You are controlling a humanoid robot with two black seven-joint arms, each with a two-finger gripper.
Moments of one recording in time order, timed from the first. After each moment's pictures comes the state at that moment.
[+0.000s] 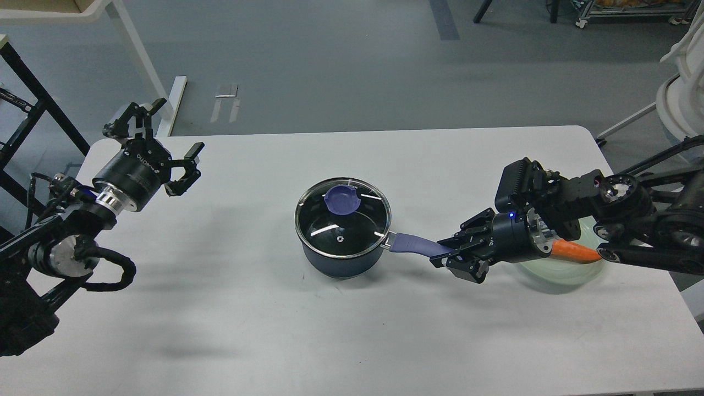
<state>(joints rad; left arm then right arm) -0.52 0.59 -0.72 -1.03 0.08 -0.36 -0.34 1.45 -0.56 -0.68 1.31 -1.51 -0.07 0.49</state>
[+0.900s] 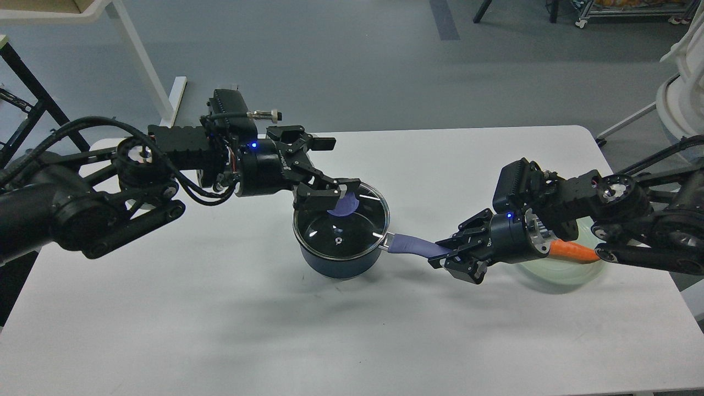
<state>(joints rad) -1.07 0.50 -0.19 -1.21 1.89 -0.01 -0.49 1.45 -0.55 -0.68 1.31 -1.51 -0.07 0.49</state>
